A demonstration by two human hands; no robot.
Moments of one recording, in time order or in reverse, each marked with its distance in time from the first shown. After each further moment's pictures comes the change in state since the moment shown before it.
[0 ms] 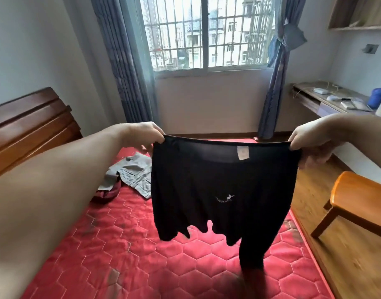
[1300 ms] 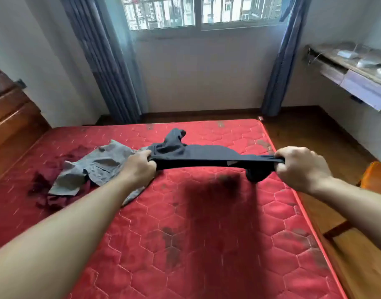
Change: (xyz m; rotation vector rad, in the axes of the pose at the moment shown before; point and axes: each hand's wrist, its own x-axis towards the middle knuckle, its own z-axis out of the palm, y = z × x) left_hand 0.290 -0.104 0.114 0.142 0.441 -0.031; right_hand 0.332 0.018 0.041 -0.194 0.773 -0.211
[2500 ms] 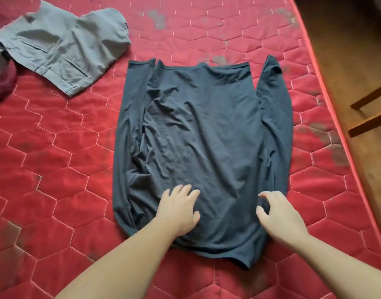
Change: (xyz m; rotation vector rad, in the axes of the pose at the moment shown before) left_hand -0.241 -0.109 0.421 0.384 -0.679 0.252; right_hand -0.267 0.074 0.401 0.192 -0.564 0.259
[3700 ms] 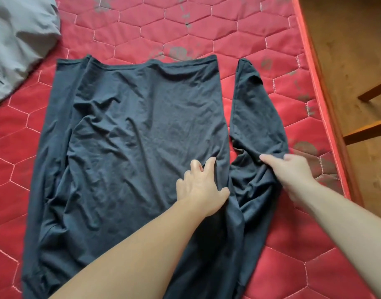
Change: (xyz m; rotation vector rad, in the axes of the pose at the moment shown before) left_hand 0.215 0.137 -0.056 -0.279 0.069 -0.237; right_hand 0.231 0.072 -0.094 0.869 0.166 0.375
